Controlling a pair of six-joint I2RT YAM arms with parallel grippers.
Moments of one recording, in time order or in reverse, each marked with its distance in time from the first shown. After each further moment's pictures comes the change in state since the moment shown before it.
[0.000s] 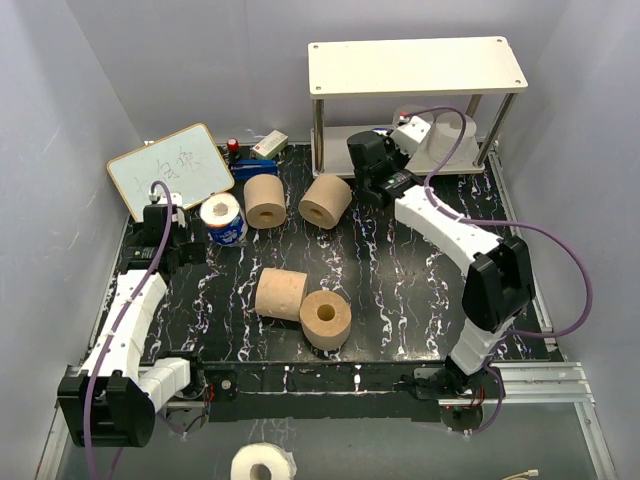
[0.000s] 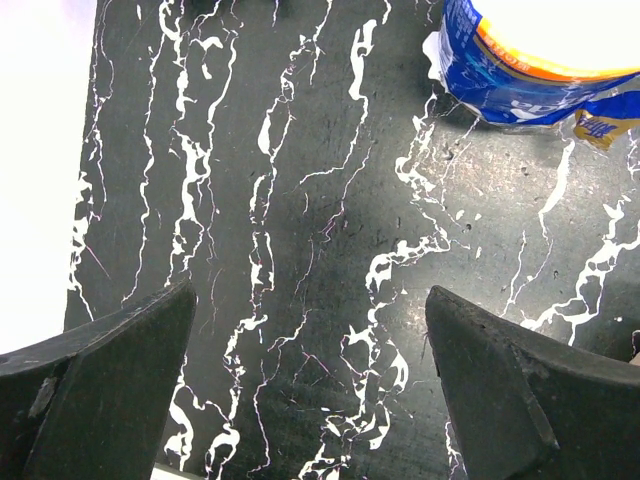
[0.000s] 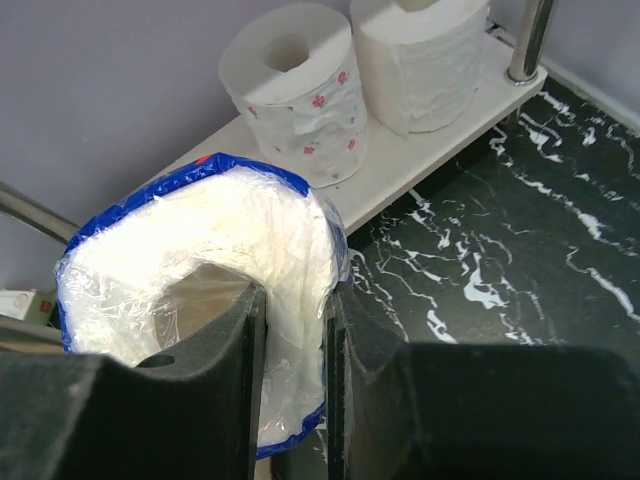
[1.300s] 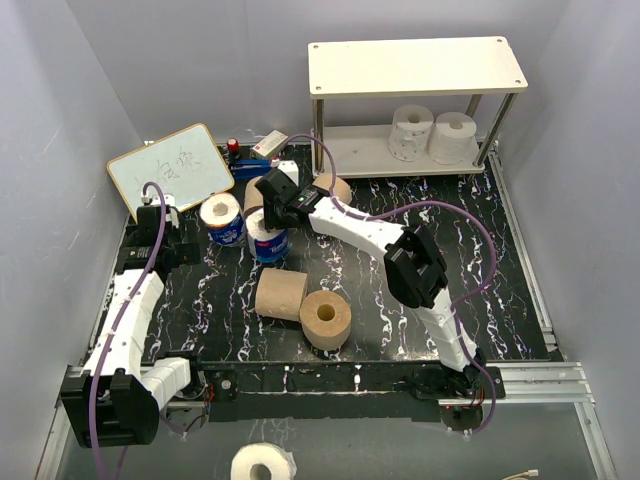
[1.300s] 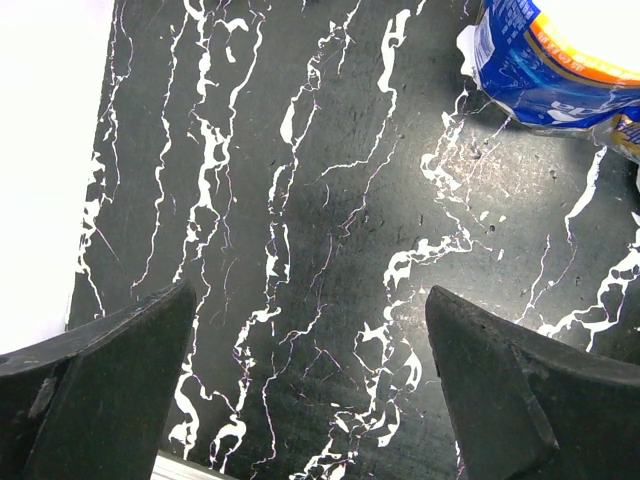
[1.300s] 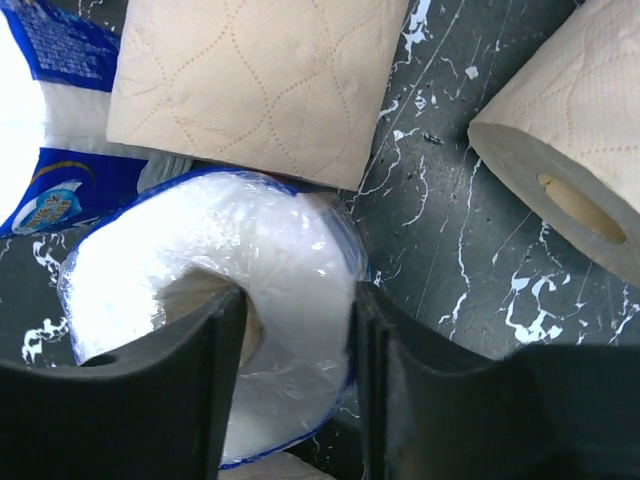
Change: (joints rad) left arm 0.056 0.005 0.000 -0.014 0.007 -0.001; right arm 0.292 0.503 0.464 -0.329 -0.739 -0.051
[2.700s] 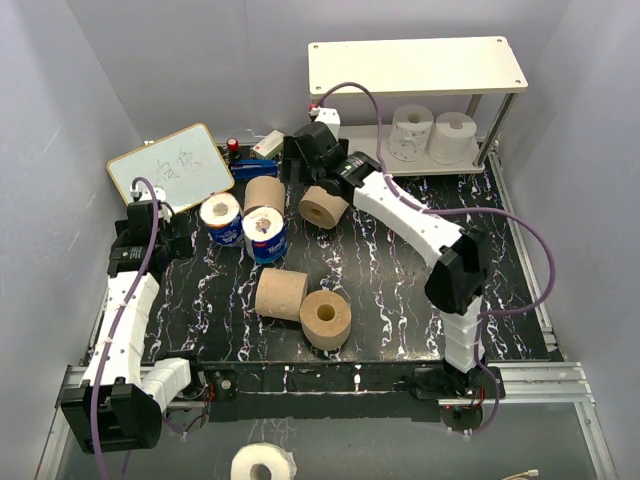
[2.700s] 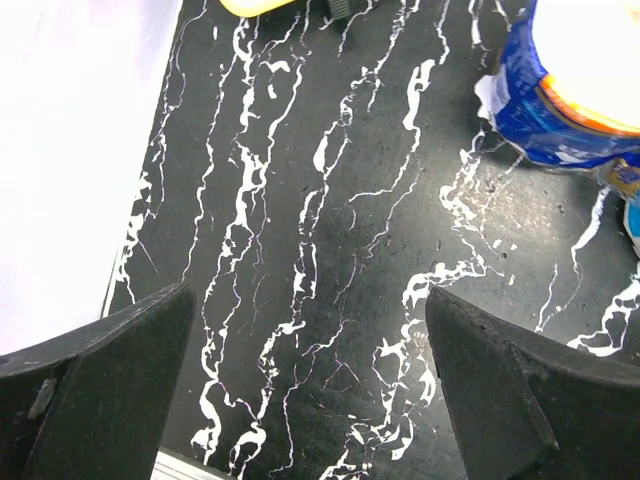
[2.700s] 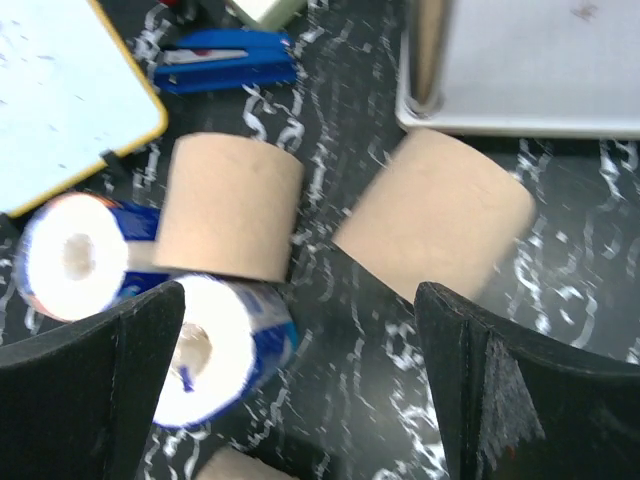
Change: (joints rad) left arm 0.011 -0.044 0.041 -0.005 -0.035 0.028; right arm -0.117 -0.296 -0.066 -0.022 0.099 -0.072
